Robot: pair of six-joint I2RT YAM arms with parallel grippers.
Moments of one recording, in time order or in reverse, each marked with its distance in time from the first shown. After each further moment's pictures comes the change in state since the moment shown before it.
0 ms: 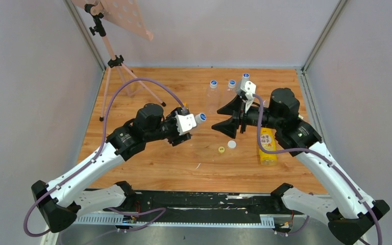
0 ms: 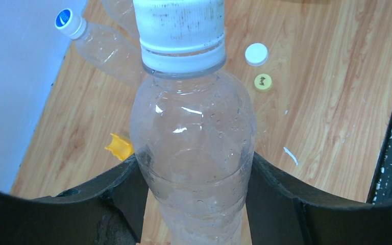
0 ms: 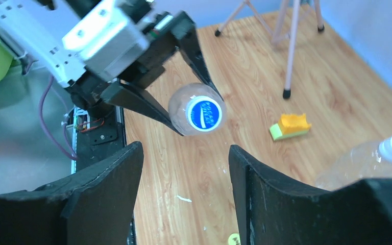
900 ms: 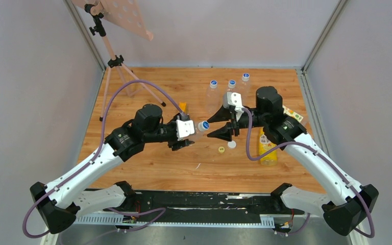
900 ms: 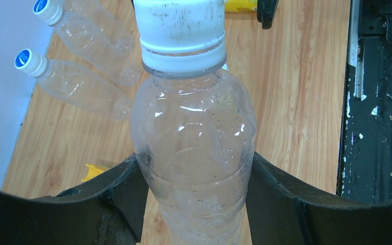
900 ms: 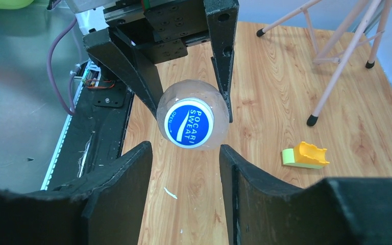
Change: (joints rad) left arm 0.000 -0.019 0.000 -0.024 0.193 0.040; right arm 0.006 0.080 -0.053 0.040 -0.283 -0.331
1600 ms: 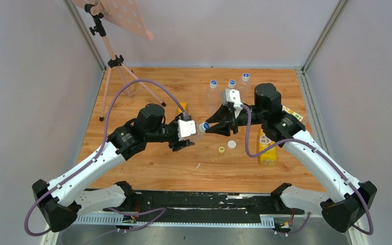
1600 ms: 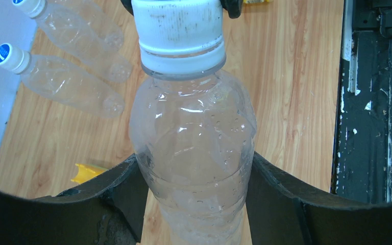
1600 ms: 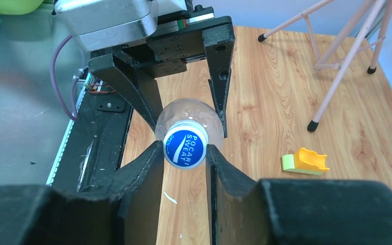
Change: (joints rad) left arm 0.000 0.024 0.000 -0.008 0.024 0.001; right arm 0.007 0.027 0.040 0.001 -0.014 0.006
